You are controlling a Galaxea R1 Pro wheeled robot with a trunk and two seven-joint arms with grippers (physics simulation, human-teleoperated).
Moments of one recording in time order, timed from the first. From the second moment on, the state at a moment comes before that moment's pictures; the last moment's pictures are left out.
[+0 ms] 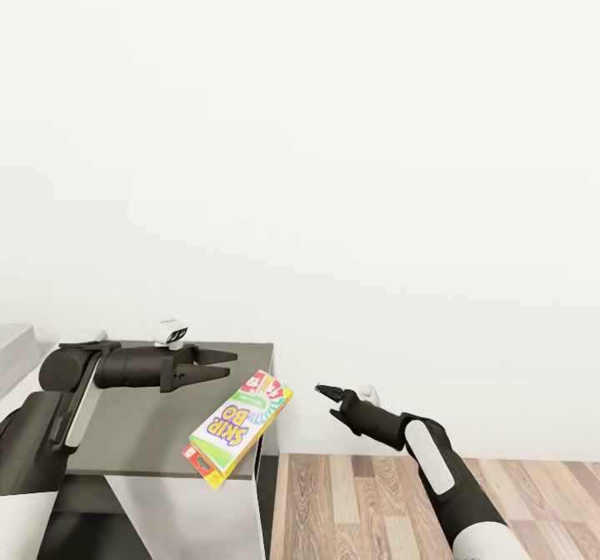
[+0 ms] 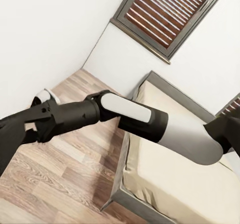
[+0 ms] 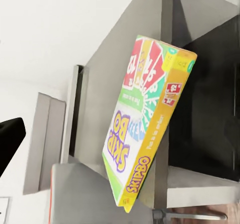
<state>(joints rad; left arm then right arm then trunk) -0.58 0.25 0.05 -1.51 0.14 1.04 -1.57 -0.49 0.04 -0.02 -0.93 -0.82 0.78 0.40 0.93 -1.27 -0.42</state>
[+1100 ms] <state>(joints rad) -0.78 0.19 -0.01 -1.50 0.14 1.04 -1.57 -0.50 0.05 -0.03 -0.92 -0.82 0.77 0.47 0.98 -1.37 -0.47</state>
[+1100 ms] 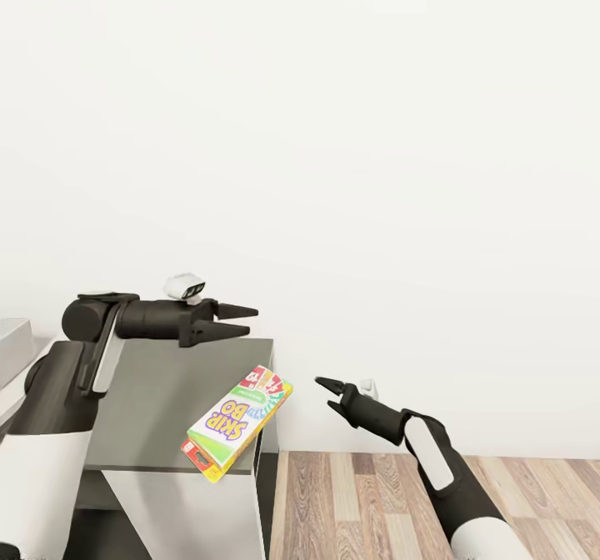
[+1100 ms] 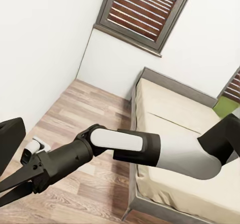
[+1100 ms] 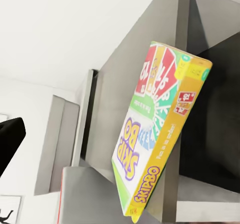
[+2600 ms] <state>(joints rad) -0.79 0.18 -0.05 -1.50 0.14 1.04 -1.57 -0.51 0.04 -0.03 -0.89 -0.82 0.76 0.47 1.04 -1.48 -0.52</state>
